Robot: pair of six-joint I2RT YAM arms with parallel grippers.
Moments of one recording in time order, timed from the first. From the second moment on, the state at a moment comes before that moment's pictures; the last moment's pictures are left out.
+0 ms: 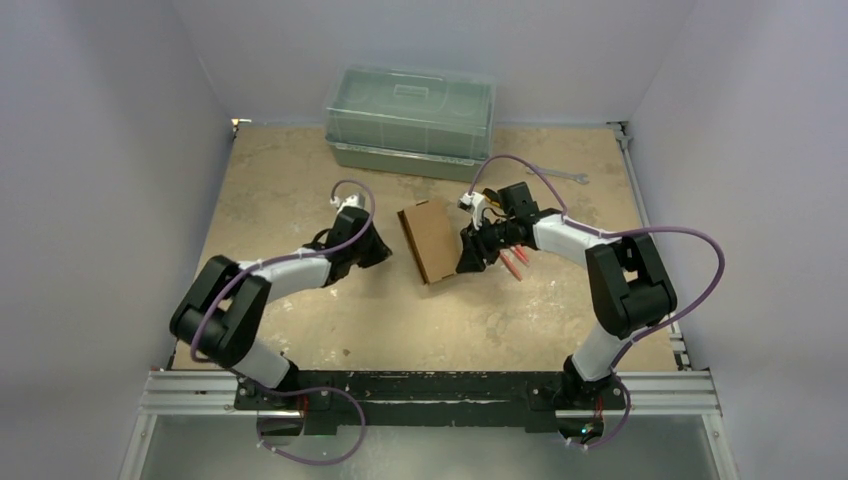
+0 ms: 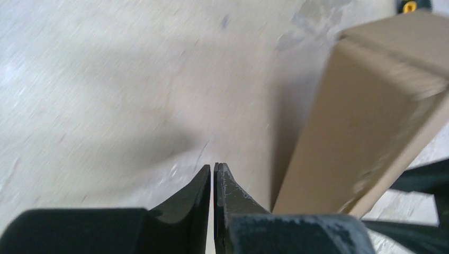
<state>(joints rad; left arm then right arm) -0.50 1.59 0.74 0.12 -0.03 -0.82 0.37 1.70 0.97 -0.29 -0.75 -0.28</state>
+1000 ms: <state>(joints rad) -0.40 1.59 0.70 0.37 0.11 -0.90 0.29 1.74 1.03 0.15 -0.77 0.10</state>
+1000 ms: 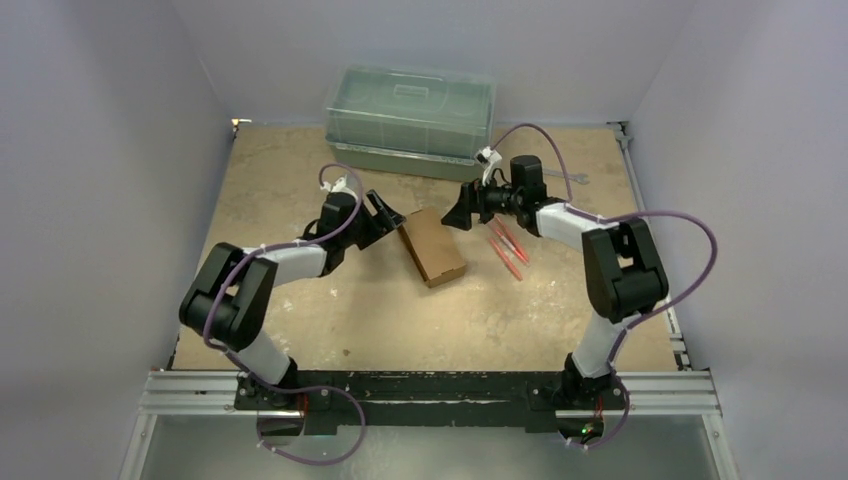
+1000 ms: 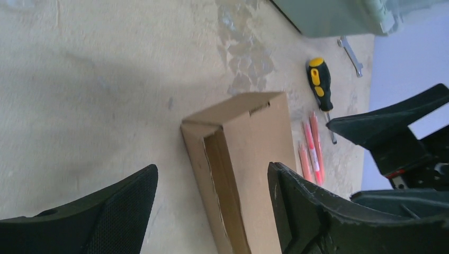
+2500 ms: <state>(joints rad) -0.41 1.23 0.59 0.24 0.18 -0.88 0.41 1.72 1.03 0.02 -0.75 0.07</state>
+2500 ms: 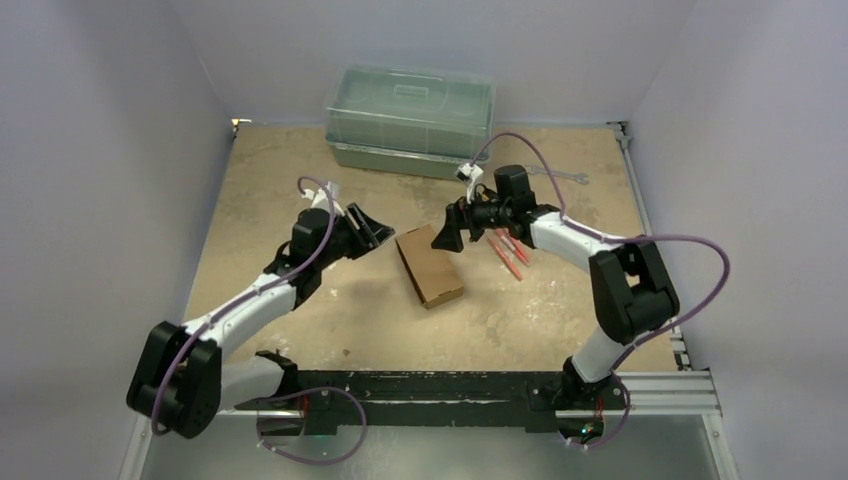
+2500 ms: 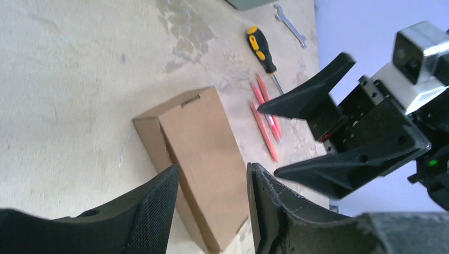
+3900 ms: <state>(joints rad) -0.87 1.39 0.39 0.49 -0.03 -1.19 0.35 1.70 0.82 -0.02 -0.89 0.07</state>
